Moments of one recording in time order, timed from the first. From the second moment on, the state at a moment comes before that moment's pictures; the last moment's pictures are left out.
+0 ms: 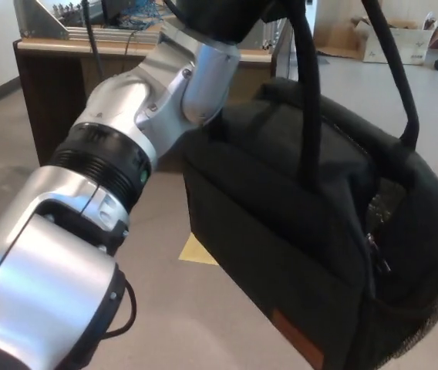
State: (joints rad) left_arm -1.65 0.27 -0.41 1.08 0.81 -0.58 0.85; right_arm -0.29 -0.31 0.13 1.08 -0.30 -0.56 -0.15
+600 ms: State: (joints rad) left_arm -1.62 0.28 -0.44 1.06 0.82 -0.55 0.86; right_arm -0.29 -0.31 0.14 1.08 -0.30 -0.56 -0.15
